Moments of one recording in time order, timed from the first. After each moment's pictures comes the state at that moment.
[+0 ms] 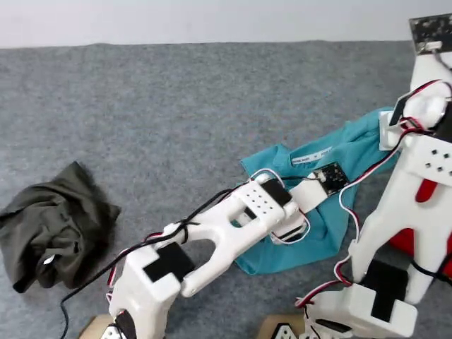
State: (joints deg) left arm 46.2 26.7 1.1 63.3 -8.0; right arm 18.1 -2.7 -32.7 100.4 21.1
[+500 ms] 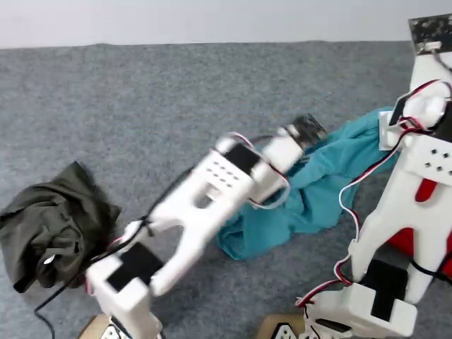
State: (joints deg) left arm 34.2 10.7 -1.0 73.7 -8.4; right arm 18.1 -2.5 -32.7 100.3 21.1
